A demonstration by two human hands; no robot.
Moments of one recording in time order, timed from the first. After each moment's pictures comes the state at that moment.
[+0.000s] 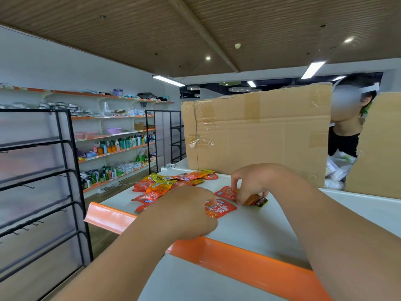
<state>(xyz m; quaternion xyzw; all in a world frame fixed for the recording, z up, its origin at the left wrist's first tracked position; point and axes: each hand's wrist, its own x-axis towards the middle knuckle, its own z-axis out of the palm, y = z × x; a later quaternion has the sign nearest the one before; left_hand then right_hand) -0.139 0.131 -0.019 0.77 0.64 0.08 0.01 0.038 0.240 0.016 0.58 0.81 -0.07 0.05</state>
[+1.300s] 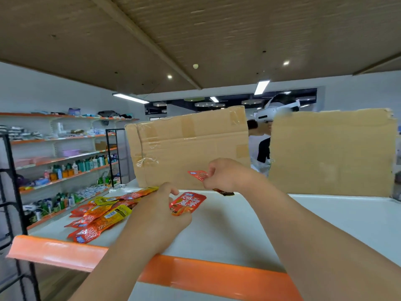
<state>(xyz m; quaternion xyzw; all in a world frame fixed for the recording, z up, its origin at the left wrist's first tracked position) -0.058 0.122 -0.026 0.69 0.62 0.37 0.02 0.127 0.185 0.044 0.59 0.78 -0.07 -0.20</state>
